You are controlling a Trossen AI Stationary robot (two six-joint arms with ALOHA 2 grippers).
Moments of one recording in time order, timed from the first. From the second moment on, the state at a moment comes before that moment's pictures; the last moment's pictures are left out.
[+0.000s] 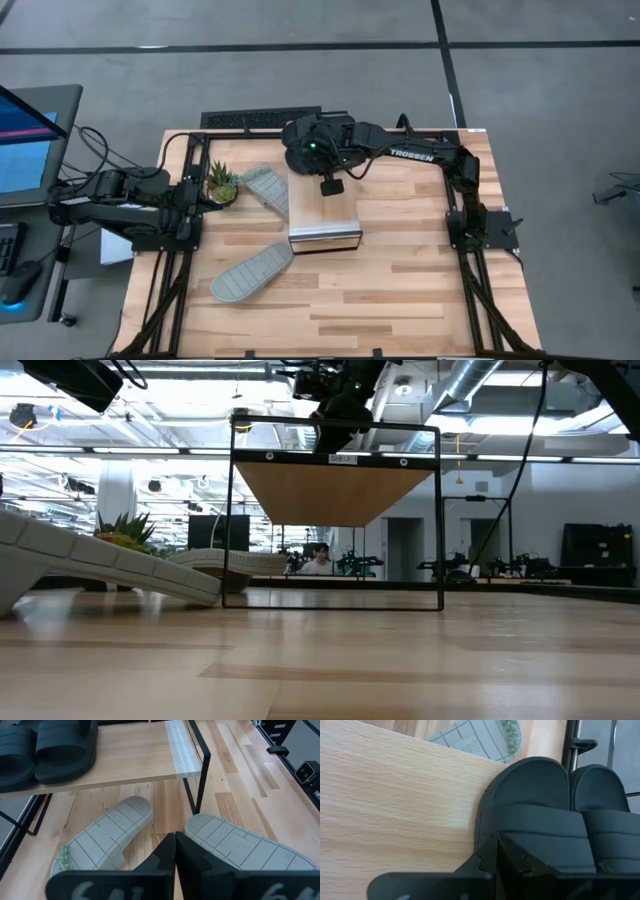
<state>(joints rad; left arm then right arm) 0.00 0.39 0.78 -0.93 -0.01 0.06 -0.22 2.02 2.00 -1.01 0.08 -0.59</state>
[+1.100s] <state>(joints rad) 0.00 0.39 0.78 -0.93 -0.01 0.06 -0.08 1.80 2.17 -1.14 0.55 -0.02</state>
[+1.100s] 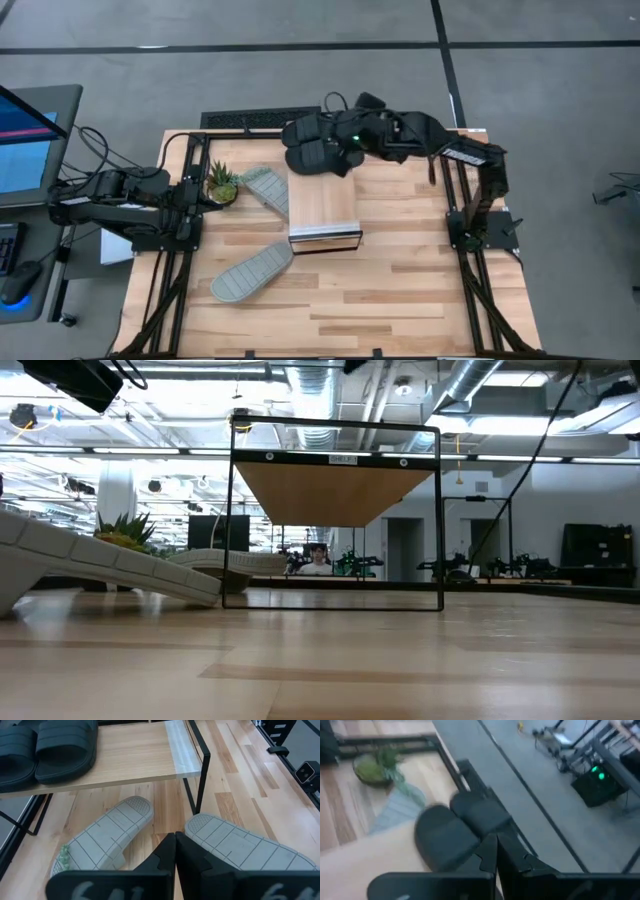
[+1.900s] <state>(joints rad) 0.00 0.39 0.78 -0.93 -0.03 0.20 -0.07 0.91 0.82 -0.07 0.33 0.08</state>
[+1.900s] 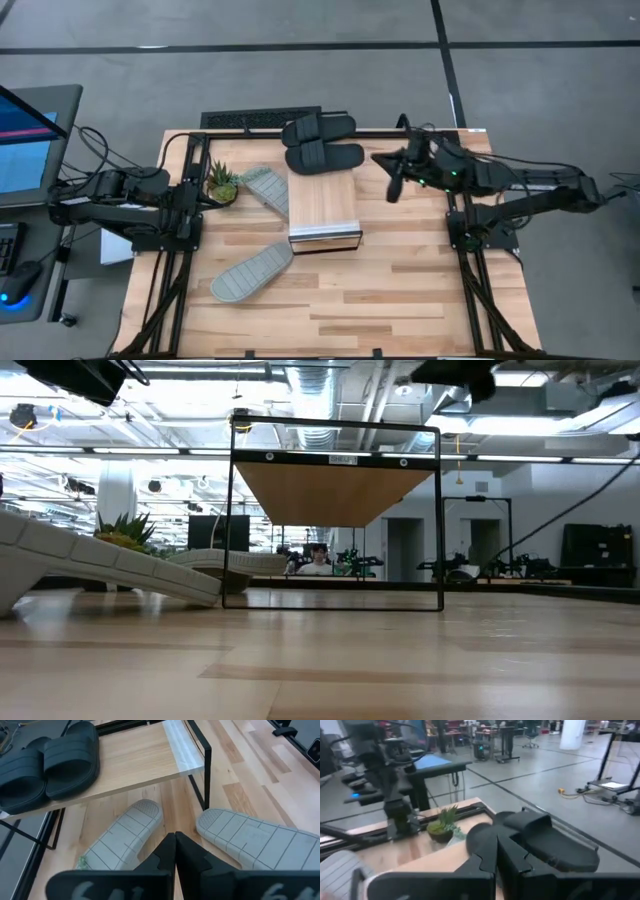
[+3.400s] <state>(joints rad) -0.08 0.41 0.66 -0.85 0.30 -1.08 0.09 0.68 0.19 0.27 0.34 0.48</state>
